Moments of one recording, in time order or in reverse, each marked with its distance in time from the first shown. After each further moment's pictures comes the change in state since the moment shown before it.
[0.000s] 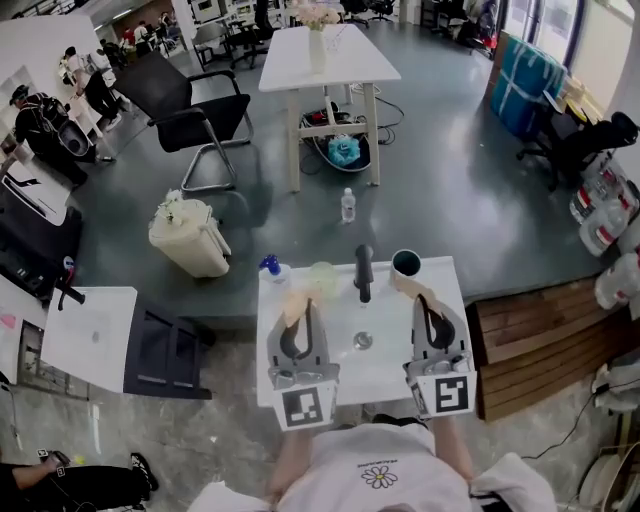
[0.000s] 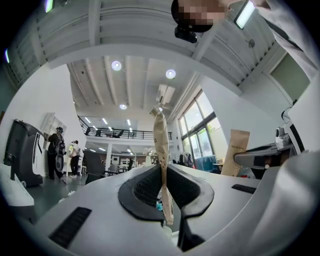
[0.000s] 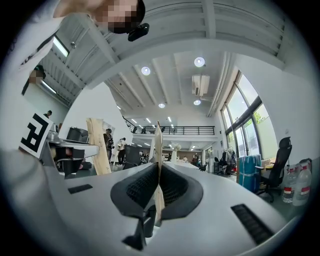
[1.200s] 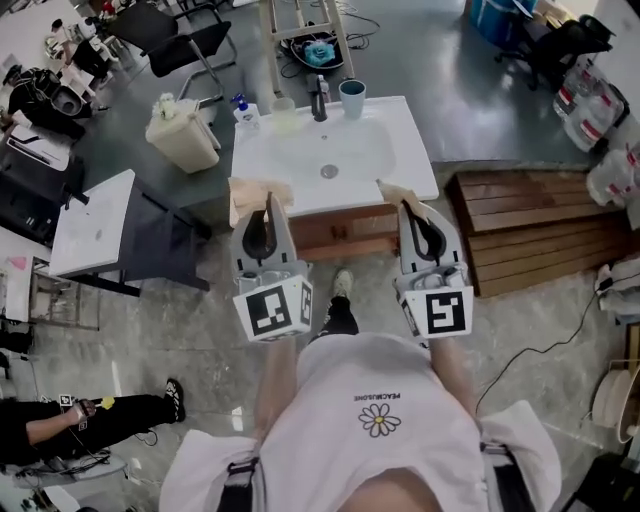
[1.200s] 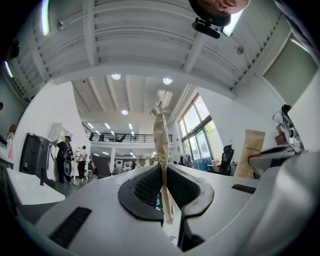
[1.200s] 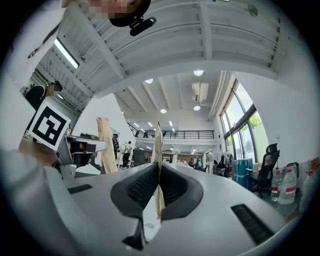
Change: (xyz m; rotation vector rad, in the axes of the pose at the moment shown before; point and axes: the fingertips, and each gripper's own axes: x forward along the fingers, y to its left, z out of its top) left arm -0.288 -0.117 0.063 0.102 -0.031 0.011; right arm -0.334 0.045 0.058 0.003 -0.091 0.016
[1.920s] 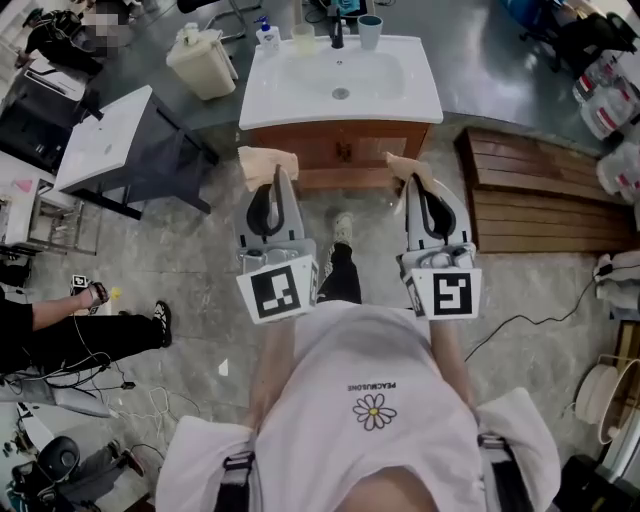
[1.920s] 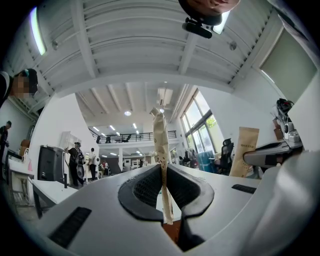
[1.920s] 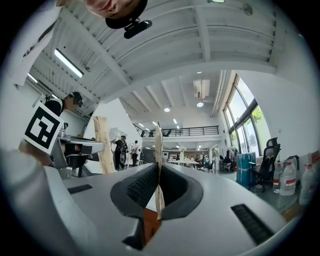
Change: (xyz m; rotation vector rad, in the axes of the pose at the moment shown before) left arm -0.194 -0.056 0.029 0.044 0.039 0.089; right arm -0.171 0.047 0.021 0.040 0.047 0.079
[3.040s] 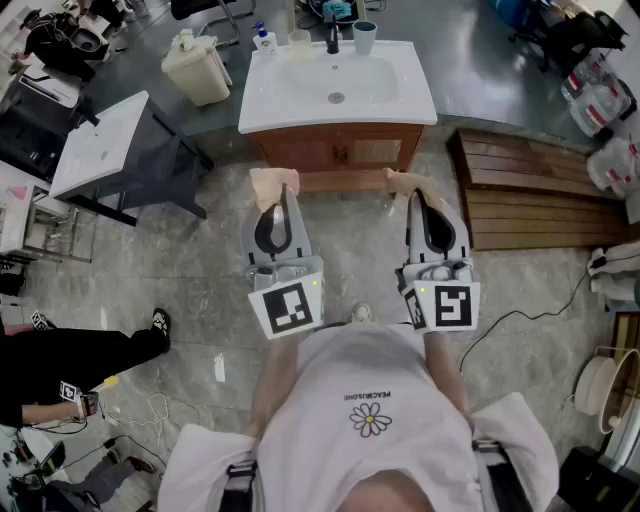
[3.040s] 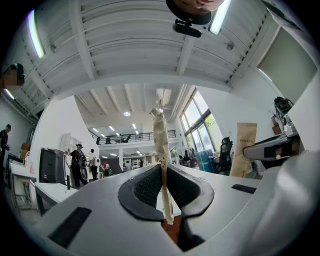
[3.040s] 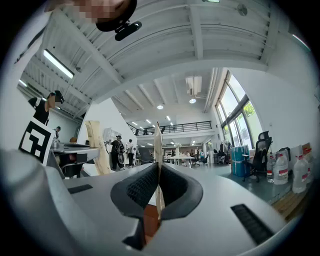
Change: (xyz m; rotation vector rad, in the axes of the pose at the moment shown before) left arm -0.038 -0.002 -0.001 -0.002 0.021 0.010; right arm -0.034 0.013 0.006 0.068 0.058 -0.066
